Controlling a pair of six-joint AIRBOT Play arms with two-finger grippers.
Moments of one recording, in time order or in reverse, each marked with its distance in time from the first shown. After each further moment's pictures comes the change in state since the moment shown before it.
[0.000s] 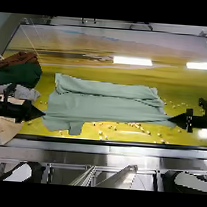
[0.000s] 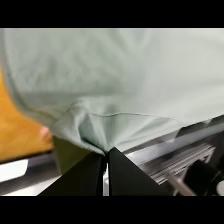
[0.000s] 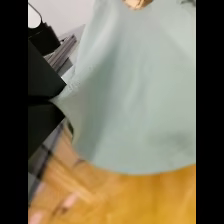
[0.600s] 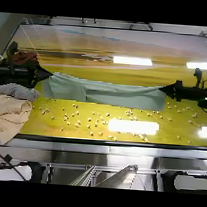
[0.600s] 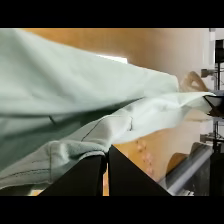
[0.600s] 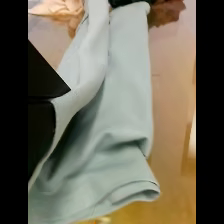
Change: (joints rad) left arm -0.235 -0.398 0.523 -0.277 0.143 0.047; right arm 0.318 -0.178 0.280 0.267 -0.320 -0.072
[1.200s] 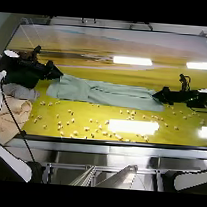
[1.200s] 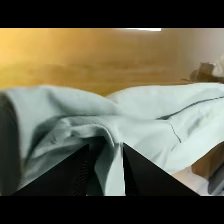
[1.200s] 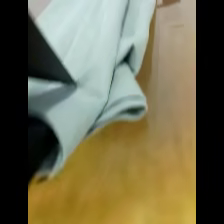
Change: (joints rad) left arm -0.079 -0.468 0.502 0.198 -0.056 -0.150; right arm 0.045 -0.170 0.073 -0.159 -0.088 -0.008
